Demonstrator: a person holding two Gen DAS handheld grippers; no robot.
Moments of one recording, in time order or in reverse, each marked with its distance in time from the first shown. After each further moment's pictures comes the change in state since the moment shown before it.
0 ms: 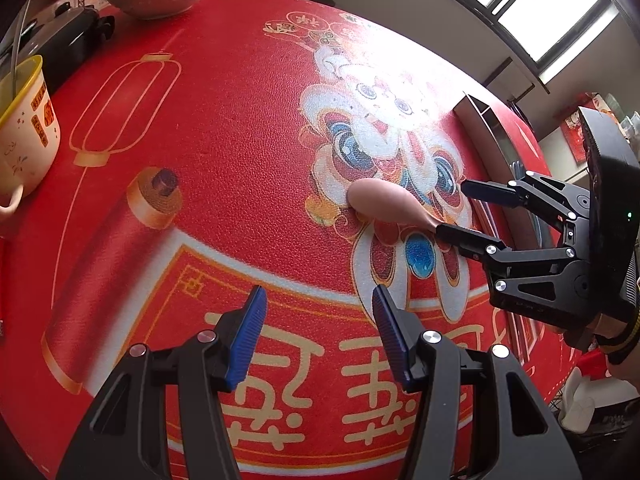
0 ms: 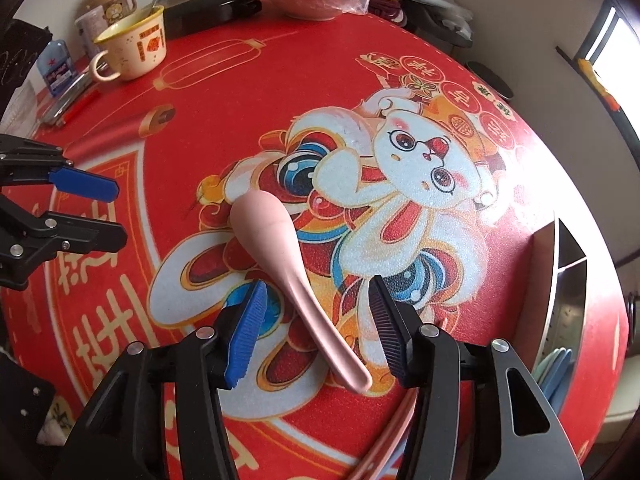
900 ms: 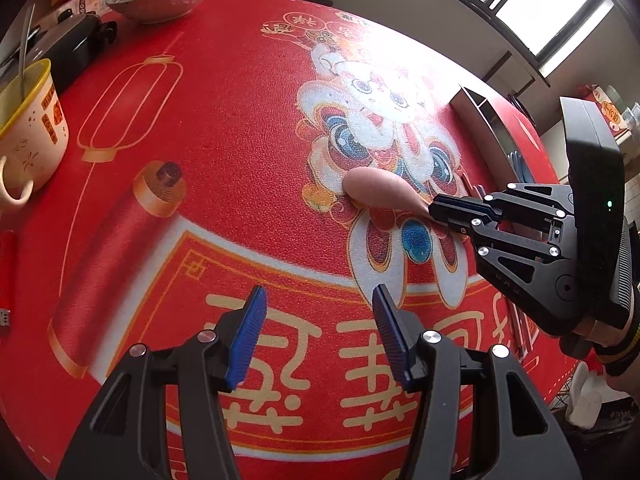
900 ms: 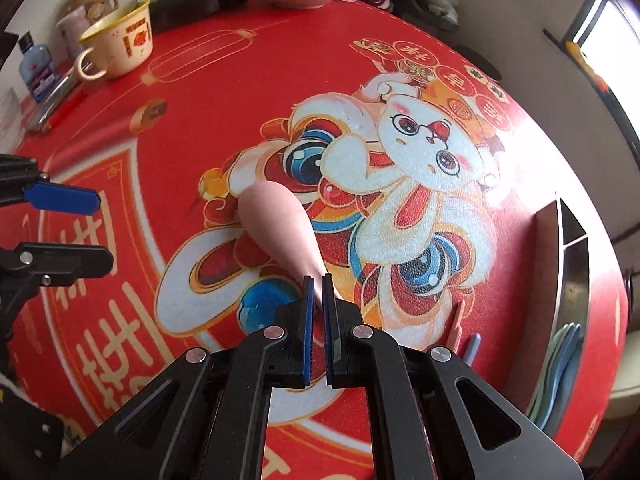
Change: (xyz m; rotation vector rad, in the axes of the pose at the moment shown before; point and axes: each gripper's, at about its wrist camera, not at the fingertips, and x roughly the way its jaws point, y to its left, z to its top) left arm -0.010 -0.005 -0.011 0.015 -0.001 0.022; right arm 0.005 0.014 0.002 0.042 0.039 -0.041
